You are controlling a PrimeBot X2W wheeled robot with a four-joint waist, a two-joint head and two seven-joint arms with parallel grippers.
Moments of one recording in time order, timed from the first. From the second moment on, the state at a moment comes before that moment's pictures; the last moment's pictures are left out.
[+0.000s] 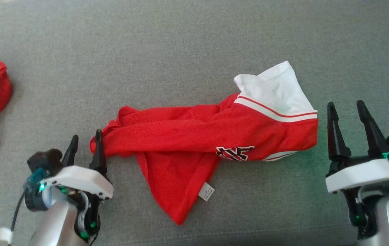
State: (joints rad) left arm -0.24 0.17 -0.26 0.49 -0.54 0.07 -0.22; right arm -0.06 -0.05 -0.04 -0.07 0.18 0.13 0.05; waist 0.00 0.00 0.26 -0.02
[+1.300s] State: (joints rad) left arm 0.02 0.24 -0.30 0.02 -0.32 0.22 -0.19; right arm 0.06 -0.05 -0.05 -0.15 0.13 0.13 0.08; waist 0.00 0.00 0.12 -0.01
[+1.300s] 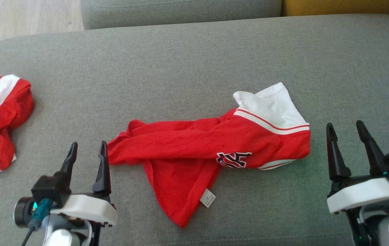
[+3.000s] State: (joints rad) left arm -0.39 0.27 -0.34 0.36 -0.47 0.01 0.02; right arm 0.01 -0.05 -0.04 -0.11 0.16 0.13 0.07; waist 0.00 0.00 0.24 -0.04
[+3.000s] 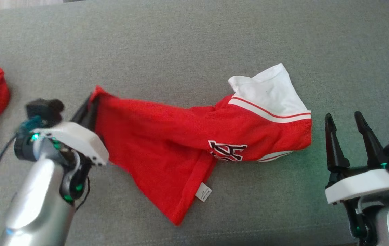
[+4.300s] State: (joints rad) left arm -0.11 0.18 -0.21 0.19 -0.52 0.11 -0.24; right arm 0.01 -0.05 -0.06 -0.14 0.16 0.13 0.06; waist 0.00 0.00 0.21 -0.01
